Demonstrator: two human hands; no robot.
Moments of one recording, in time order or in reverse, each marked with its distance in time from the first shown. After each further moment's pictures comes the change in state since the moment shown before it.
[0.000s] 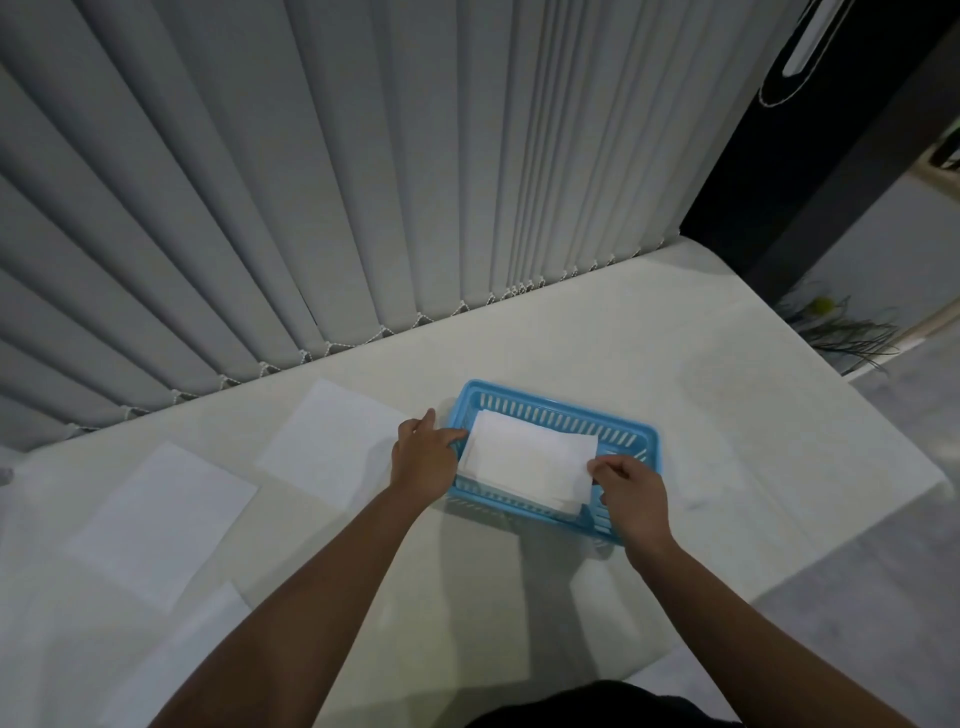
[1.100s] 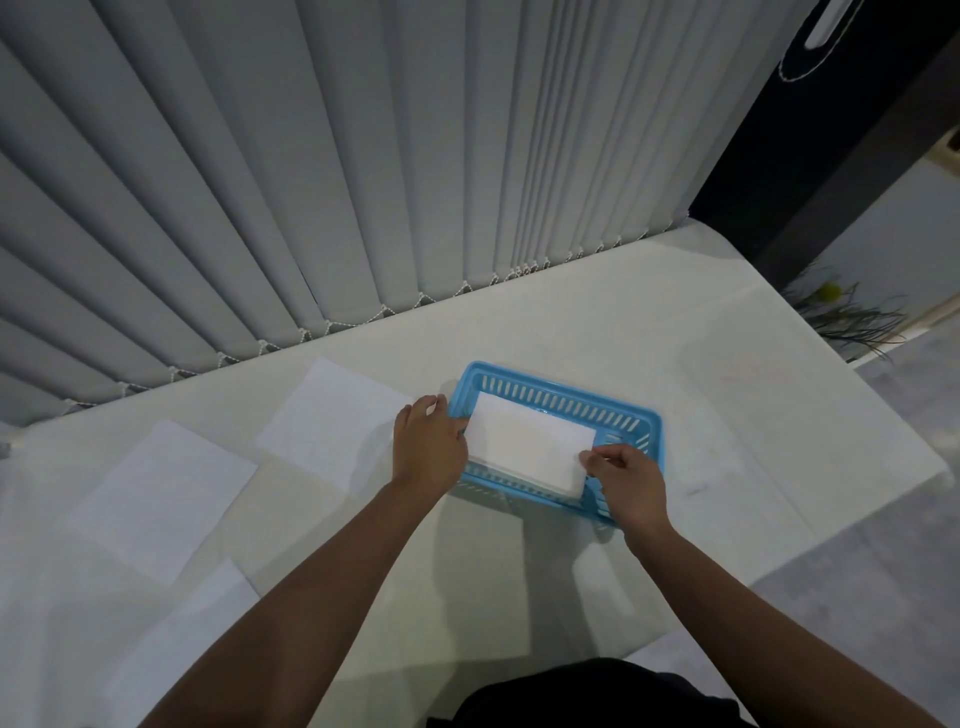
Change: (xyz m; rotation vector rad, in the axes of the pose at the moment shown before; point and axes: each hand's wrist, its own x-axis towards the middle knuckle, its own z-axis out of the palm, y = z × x) left_hand -0.011 0.002 0.007 0.179 0.162 0.111; right_hand 0.000 0.007 0.002 -0.095 -0.024 0.024
